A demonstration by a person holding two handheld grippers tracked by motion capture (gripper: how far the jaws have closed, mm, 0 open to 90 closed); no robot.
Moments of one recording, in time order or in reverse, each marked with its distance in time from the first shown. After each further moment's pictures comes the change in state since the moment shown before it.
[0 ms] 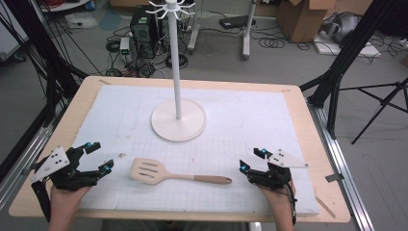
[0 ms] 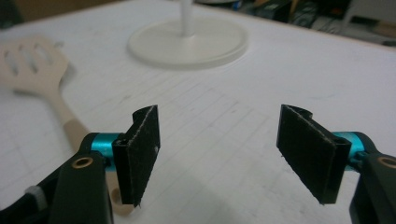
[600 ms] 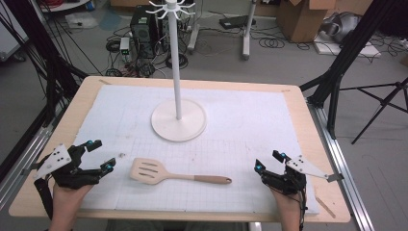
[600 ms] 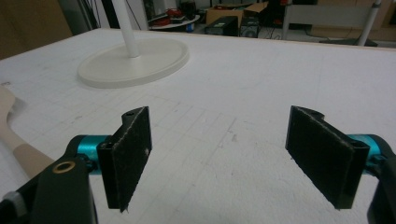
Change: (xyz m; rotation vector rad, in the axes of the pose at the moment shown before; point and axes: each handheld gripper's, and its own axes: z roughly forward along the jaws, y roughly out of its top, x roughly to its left) left arm -0.001 0.004 0.006 -0.013 -0.006 -0.009; right arm -0.017 -0.016 -0.027 -0.053 -0.150 0.107
